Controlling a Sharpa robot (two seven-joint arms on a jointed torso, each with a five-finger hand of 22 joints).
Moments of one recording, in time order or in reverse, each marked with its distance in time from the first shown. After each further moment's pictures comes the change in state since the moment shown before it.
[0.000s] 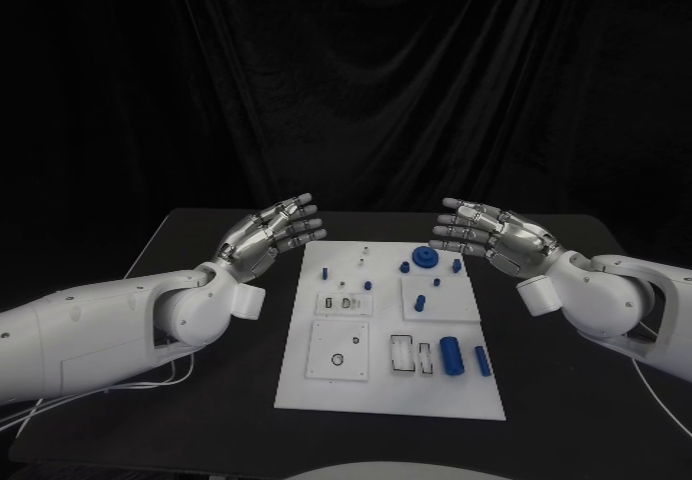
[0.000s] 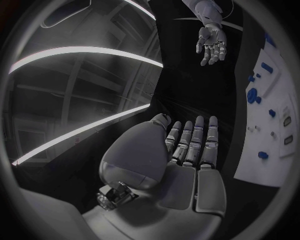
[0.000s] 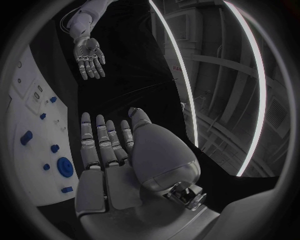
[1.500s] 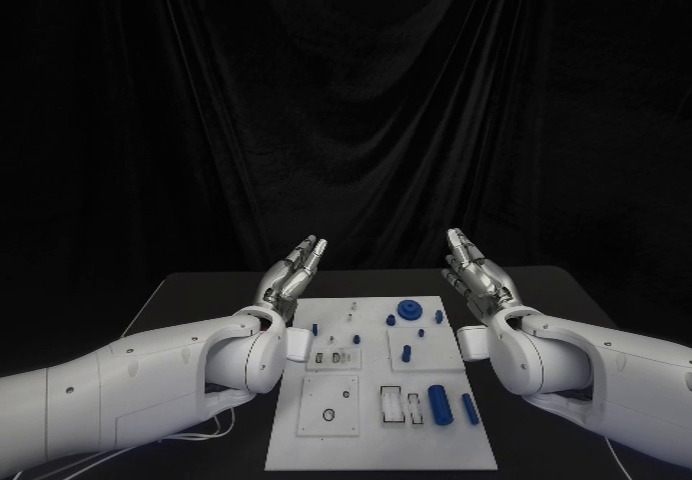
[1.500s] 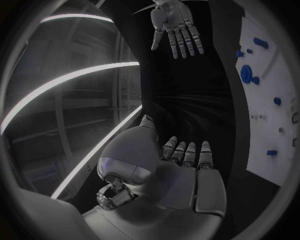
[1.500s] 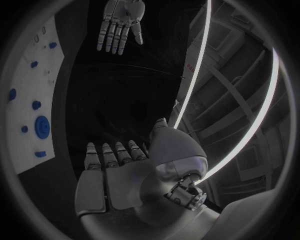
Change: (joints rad) left arm -0.058 0.209 0.093 0.000 -0.094 -0.553 -0.138; left_hand -0.292 0.092 -0.326 0.042 -0.478 -0.351 -0.122 -0.128 -0.040 -0.325 -0.203 -0.498 -0.099 -0.434 -0.186 -0.485 -0.163 -0.015 -0.436 -0.183 -0.294 -0.154; right arm -0.170 0.101 0.132 0.059 -0.126 -0.657 0.111; right_hand -0.556 0.029 -0.139 0.227 -0.511 -0.363 -0.222 -0.501 -0.096 -0.271 -0.222 -0.774 -0.145 -0.533 -0.076 -0.467 -0.203 0.001 -0.649 -0.078 -0.260 -0.068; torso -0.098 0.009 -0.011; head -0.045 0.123
